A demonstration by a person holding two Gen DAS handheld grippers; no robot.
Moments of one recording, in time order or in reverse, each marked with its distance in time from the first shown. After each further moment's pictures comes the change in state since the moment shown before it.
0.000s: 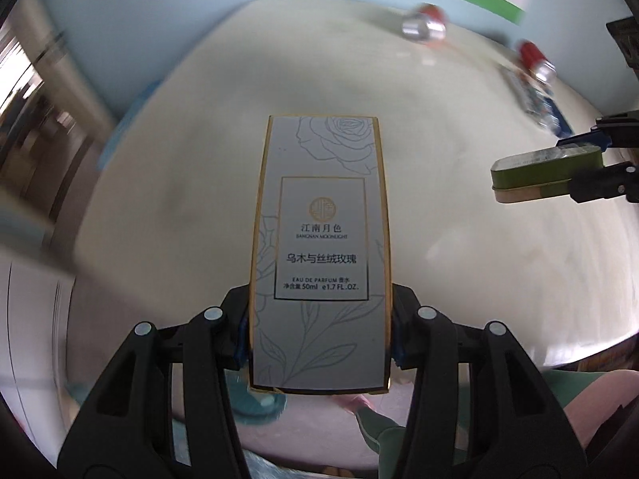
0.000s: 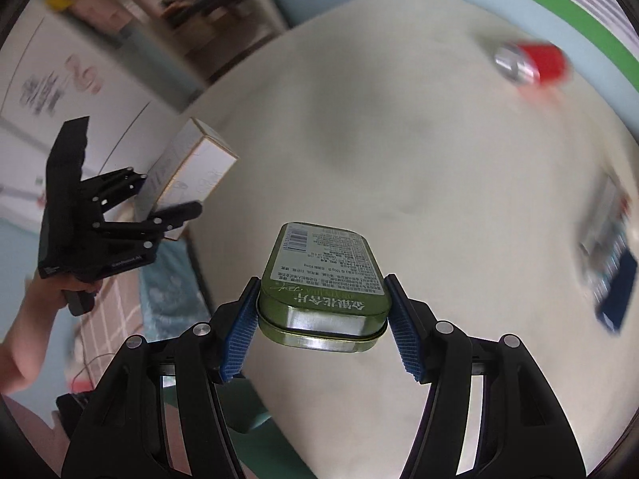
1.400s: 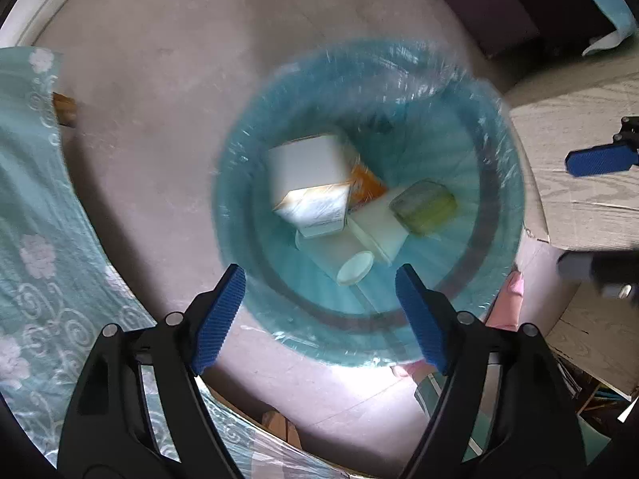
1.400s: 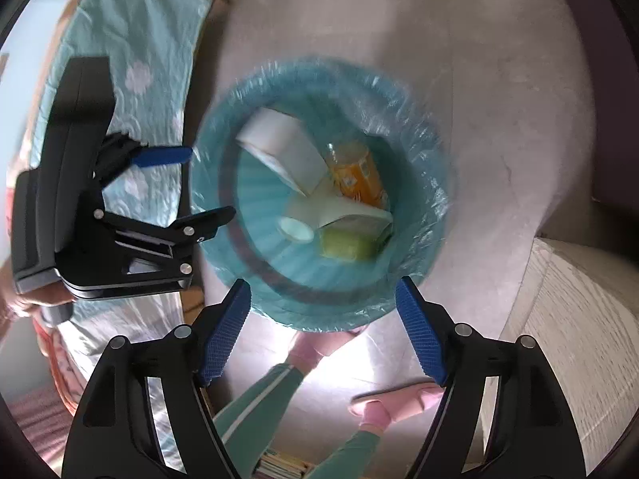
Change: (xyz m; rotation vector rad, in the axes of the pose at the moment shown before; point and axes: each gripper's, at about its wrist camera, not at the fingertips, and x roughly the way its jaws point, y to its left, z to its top) left arm 0.379 0.285 -0.459 -0.697 0.422 -0.006; right arm 0.657 0.254 -0.055 -0.521 0.649 0.048
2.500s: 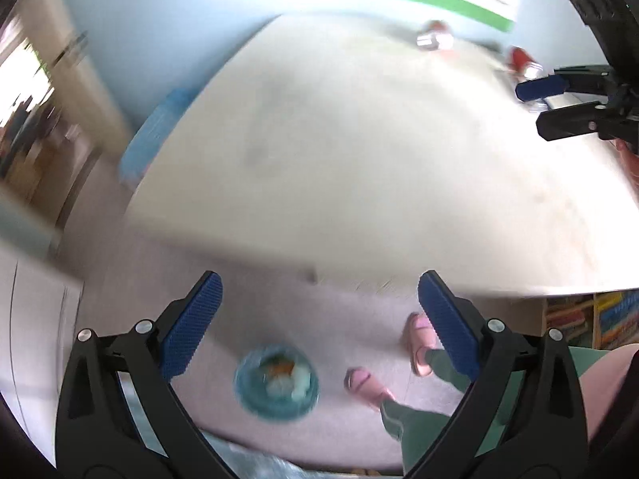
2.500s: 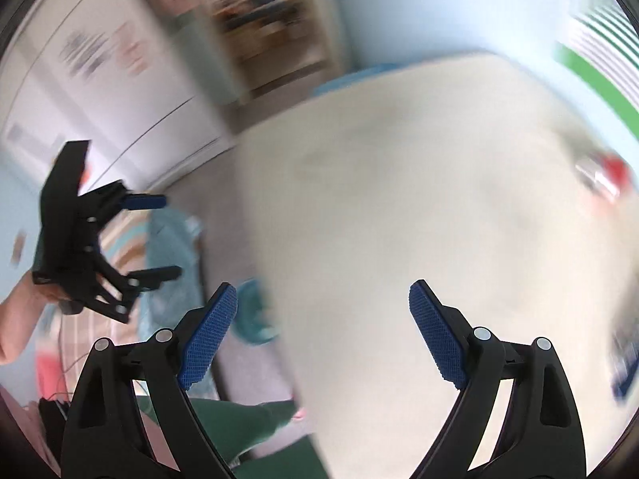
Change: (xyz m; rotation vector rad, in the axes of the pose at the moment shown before) left arm -0.506 -0.383 -0.018 0.832 -0.510 -0.053; right arm -0.543 -0.083 -0.465 0.547 -0.820 -0.206
